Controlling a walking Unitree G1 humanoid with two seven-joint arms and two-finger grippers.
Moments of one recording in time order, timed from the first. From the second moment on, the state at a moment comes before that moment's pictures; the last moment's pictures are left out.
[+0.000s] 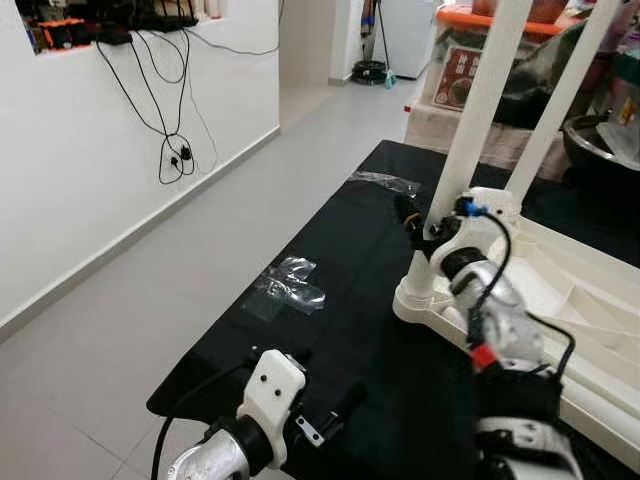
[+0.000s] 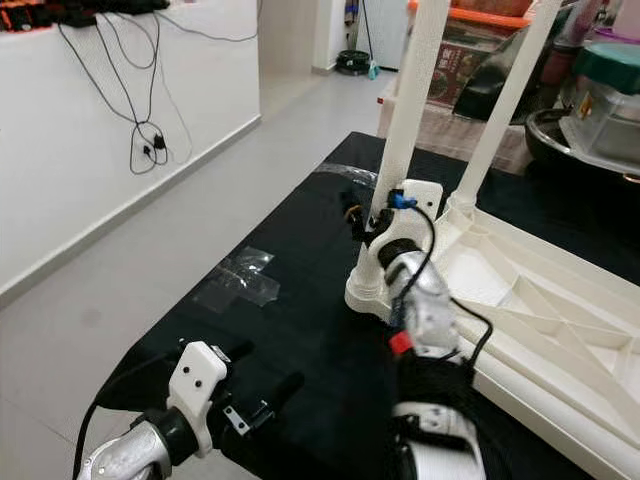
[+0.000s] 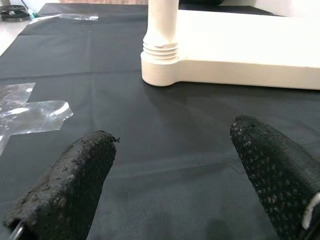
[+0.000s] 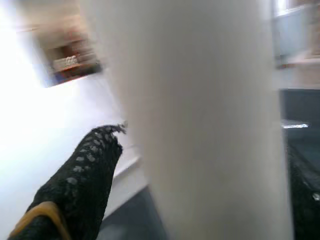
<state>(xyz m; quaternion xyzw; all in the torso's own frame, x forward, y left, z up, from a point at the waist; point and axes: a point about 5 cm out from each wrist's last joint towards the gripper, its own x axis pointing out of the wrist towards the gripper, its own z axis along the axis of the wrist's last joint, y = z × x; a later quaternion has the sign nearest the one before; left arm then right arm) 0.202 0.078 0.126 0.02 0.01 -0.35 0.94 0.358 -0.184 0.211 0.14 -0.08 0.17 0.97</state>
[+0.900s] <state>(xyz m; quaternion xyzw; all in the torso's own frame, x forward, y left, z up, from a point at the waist) 0.202 0.079 0.125 0.02 0.01 -0.35 0.94 0.337 -0.168 0.205 0.07 -0.06 0.55 0.83</state>
